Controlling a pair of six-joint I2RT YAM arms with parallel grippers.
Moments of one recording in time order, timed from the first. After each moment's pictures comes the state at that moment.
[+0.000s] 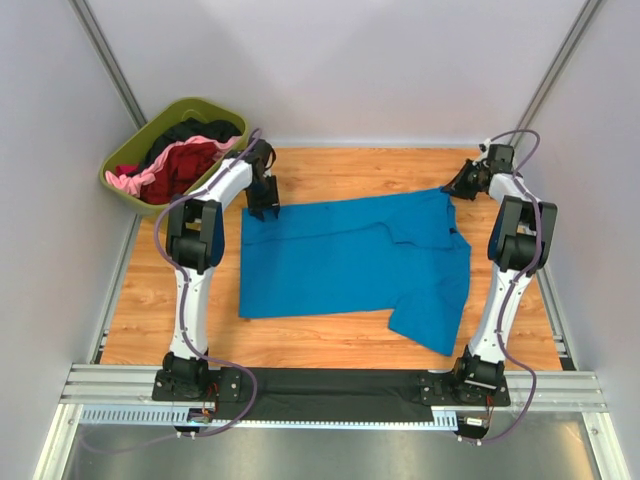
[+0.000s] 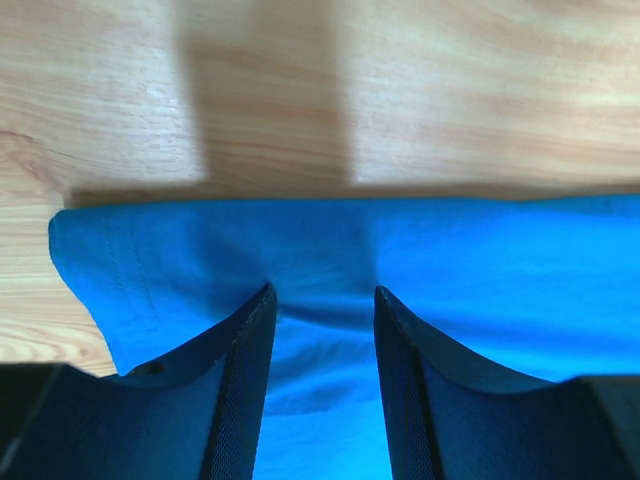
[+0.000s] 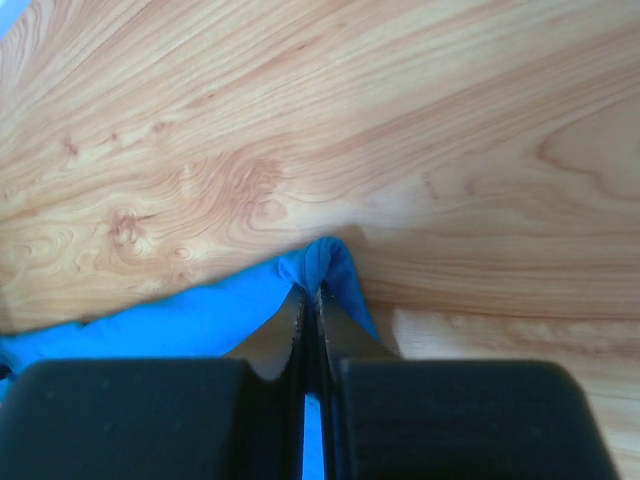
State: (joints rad) left arm -0.24 2.32 1.95 -0.90 0.05 -0.41; right arm -0.23 2.34 1.81 -0.34 -0.46 0.38
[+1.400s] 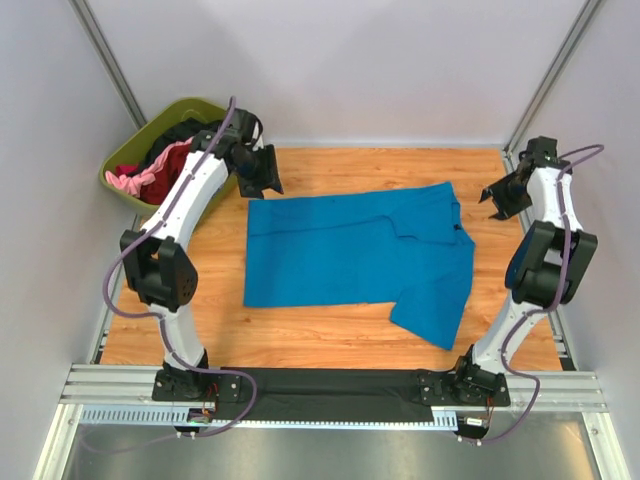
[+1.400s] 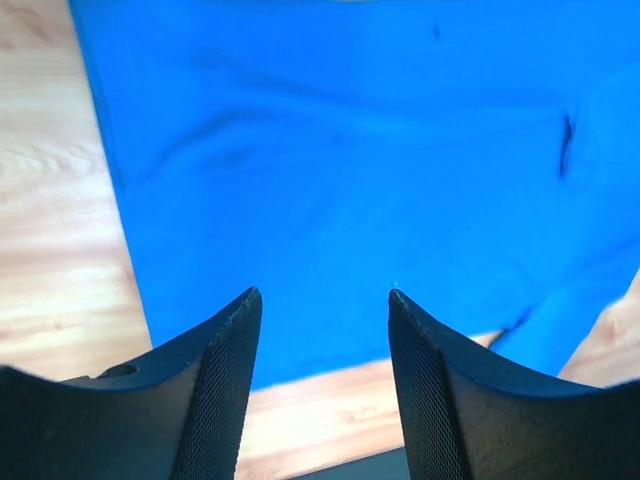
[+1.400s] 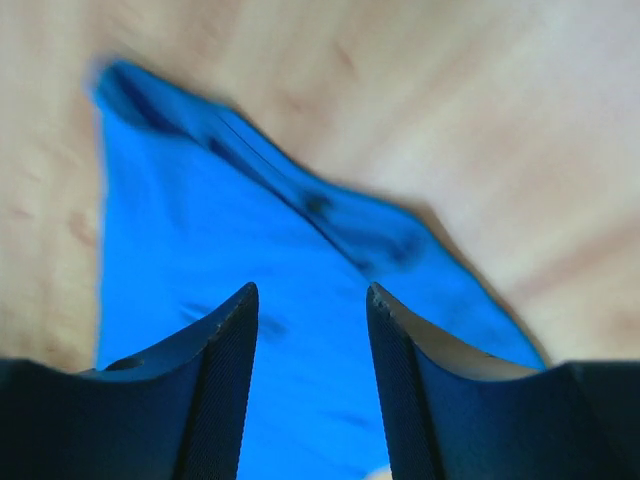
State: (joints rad) left arm -0.28 1.91 1.93 -1.02 0.15 -0.47; right arm -0.35 1.99 1.74 -0.86 -0.12 0.76
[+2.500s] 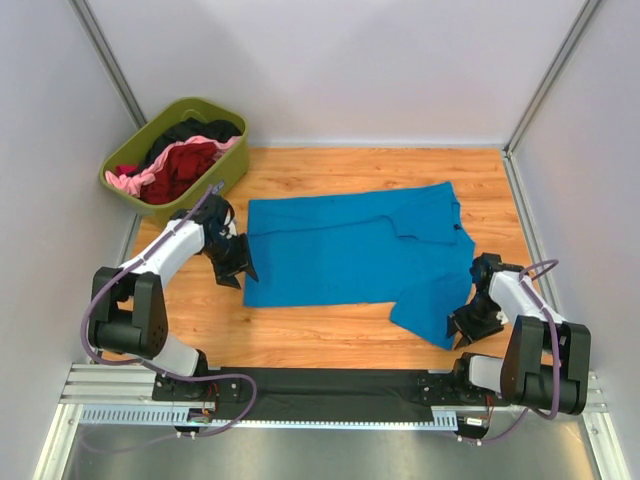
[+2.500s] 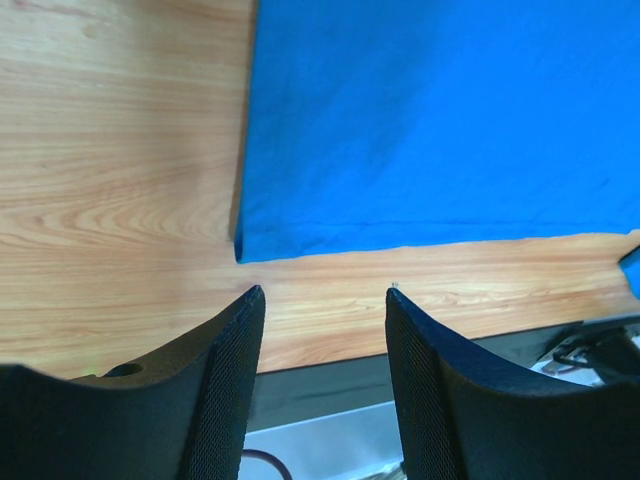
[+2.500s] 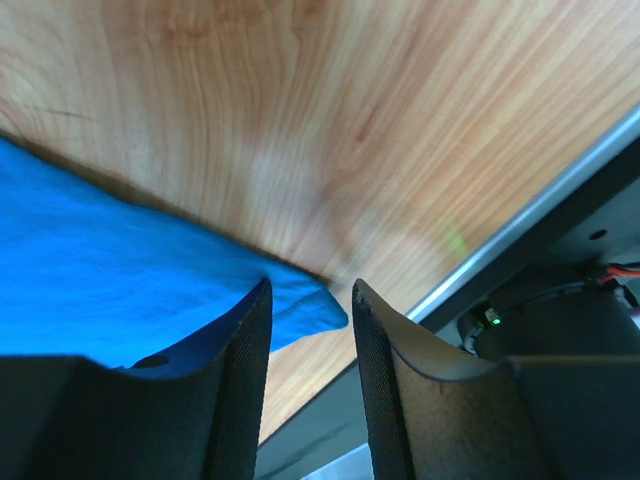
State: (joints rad) left arm -0.18 1.51 1.01 -0.90 0.28 -0.49; right arm -0.16 1.25 0.58 -1.04 0.06 1.01
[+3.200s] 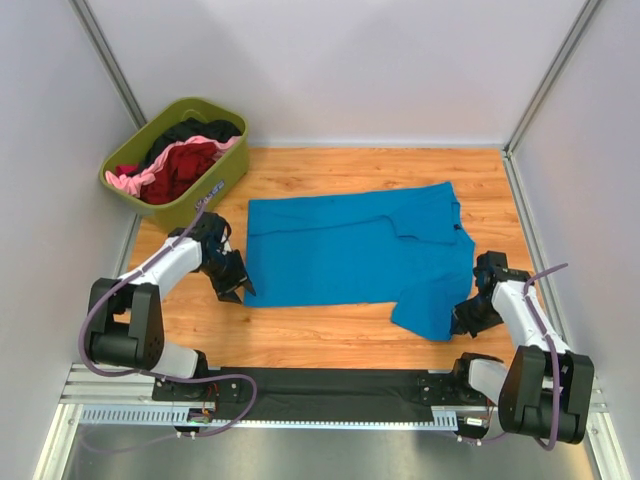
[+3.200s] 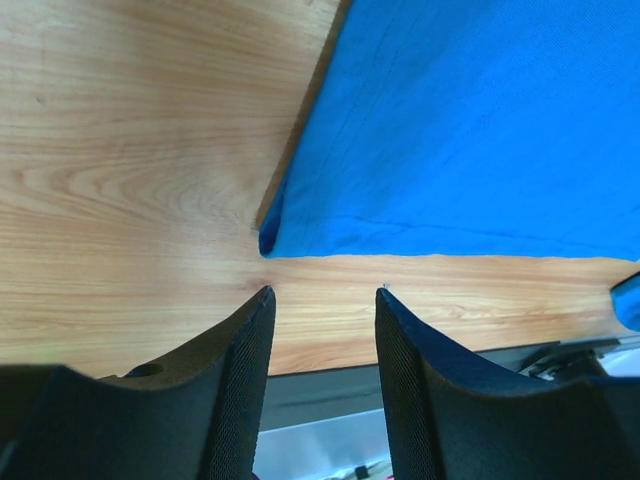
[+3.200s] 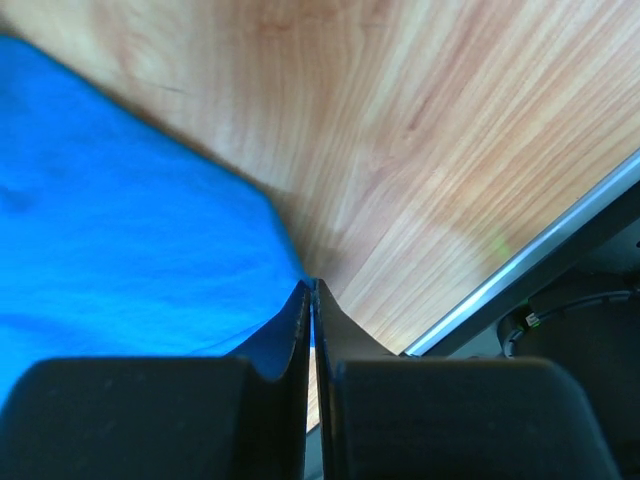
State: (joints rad) left arm -0.14 1.44 0.84 -0.81 0.28 -0.60; right arm -0.16 1.12 0.57 -1.01 0.04 1.05
